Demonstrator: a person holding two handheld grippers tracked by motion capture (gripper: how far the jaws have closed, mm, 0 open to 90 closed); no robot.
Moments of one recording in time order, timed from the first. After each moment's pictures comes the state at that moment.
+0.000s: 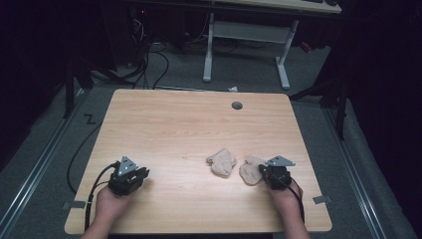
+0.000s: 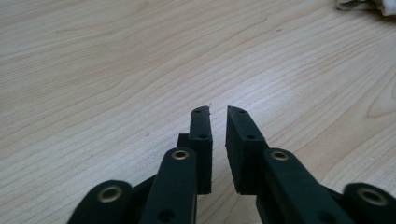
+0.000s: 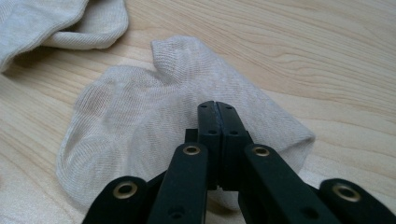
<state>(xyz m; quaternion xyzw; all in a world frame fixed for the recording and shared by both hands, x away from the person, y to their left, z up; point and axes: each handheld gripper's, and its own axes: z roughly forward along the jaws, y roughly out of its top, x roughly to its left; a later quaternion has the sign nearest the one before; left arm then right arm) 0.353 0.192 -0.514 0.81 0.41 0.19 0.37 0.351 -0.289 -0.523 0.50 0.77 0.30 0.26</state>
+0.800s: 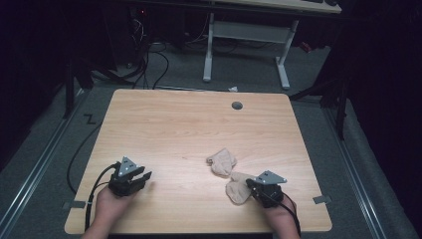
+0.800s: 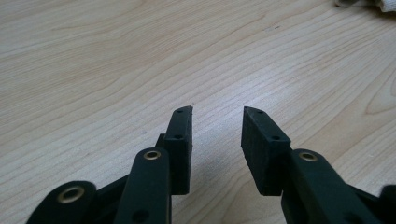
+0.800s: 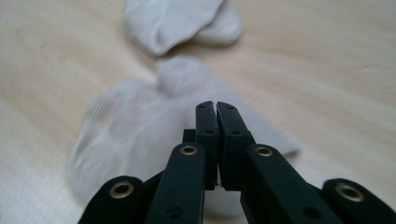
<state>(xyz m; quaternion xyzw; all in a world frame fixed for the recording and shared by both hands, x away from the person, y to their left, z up) 0.352 0.192 -0.514 0.81 0.41 0.19 0.38 0.300 -0.251 -0.508 0.44 0.80 0.32 0.24</state>
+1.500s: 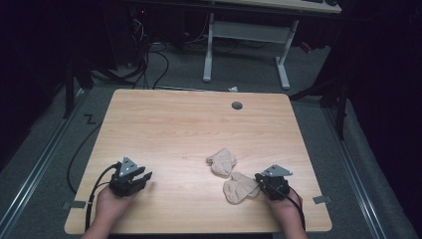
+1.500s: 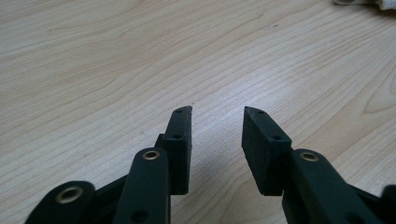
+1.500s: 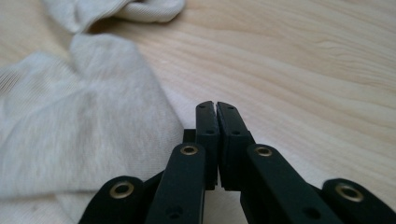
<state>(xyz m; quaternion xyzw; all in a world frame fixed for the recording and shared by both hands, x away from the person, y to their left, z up) 0.352 0.191 -0.514 0.81 0.40 0.19 0.38 0.319 -0.274 -0.521 0.47 0.80 0.29 0.24</state>
